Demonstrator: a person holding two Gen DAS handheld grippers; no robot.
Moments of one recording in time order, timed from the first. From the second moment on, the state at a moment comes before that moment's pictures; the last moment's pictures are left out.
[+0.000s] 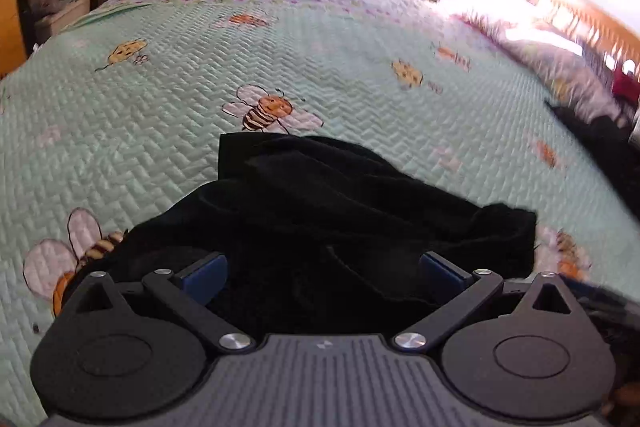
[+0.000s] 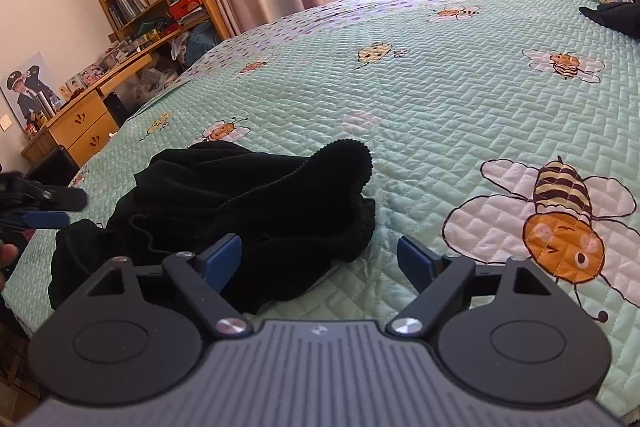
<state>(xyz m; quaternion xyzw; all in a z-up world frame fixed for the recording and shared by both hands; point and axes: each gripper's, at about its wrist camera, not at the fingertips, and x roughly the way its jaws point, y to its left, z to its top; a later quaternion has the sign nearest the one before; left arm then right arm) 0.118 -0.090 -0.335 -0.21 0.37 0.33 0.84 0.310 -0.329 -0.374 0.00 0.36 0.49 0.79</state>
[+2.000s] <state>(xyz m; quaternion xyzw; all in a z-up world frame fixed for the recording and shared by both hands) 0.151 -0.187 -0.108 0.05 0.22 0.42 0.88 0.324 -0.366 -0.383 0.06 0.35 0.47 0.81</state>
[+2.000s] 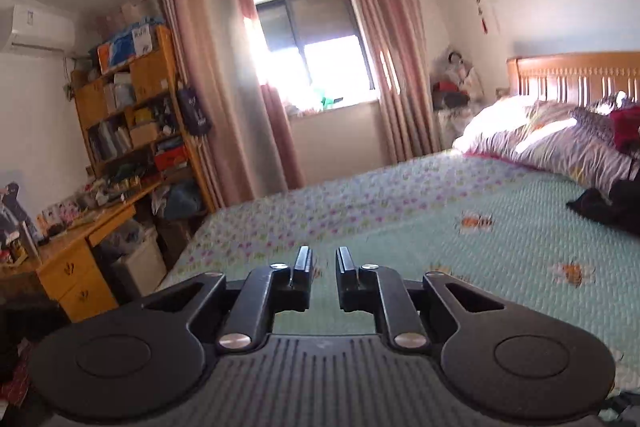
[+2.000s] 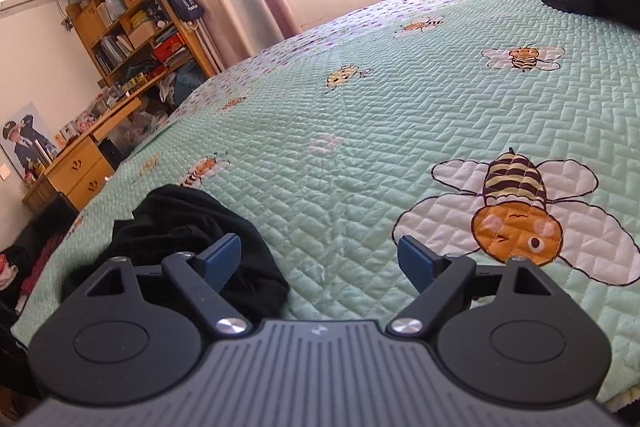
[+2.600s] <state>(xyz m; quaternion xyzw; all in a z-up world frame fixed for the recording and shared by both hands) 0.030 -0.148 -0.301 -0.16 0.33 0.42 0.83 0.245 -0.324 -0.386 -0.21 0.17 0.57 0.78</state>
